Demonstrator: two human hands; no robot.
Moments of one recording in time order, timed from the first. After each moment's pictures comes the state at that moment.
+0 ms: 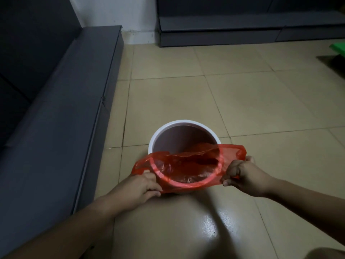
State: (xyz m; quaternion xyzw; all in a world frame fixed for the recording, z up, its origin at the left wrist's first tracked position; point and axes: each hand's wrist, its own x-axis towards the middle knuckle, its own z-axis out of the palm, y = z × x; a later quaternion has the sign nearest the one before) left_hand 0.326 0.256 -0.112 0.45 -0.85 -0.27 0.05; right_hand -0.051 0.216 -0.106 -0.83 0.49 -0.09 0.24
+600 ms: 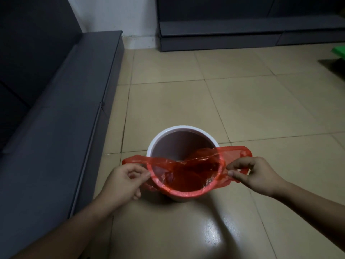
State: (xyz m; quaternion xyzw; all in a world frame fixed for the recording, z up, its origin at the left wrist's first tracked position) left_hand 0.318 0.251 -0.080 0.67 -0.48 -0.46 0.34; right_hand -0.054 0.201 -0.081 -0.71 0.55 -0.24 0.36
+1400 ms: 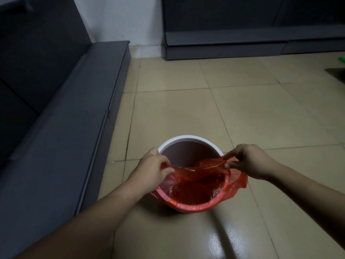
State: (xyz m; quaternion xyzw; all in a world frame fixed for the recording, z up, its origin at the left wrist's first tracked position) left_hand 0.279 0.183 -0.066 0.65 -0.70 -0.23 0.17; right_hand -0.036 0.128 -0.058 -0.78 0.59 -0.05 0.21
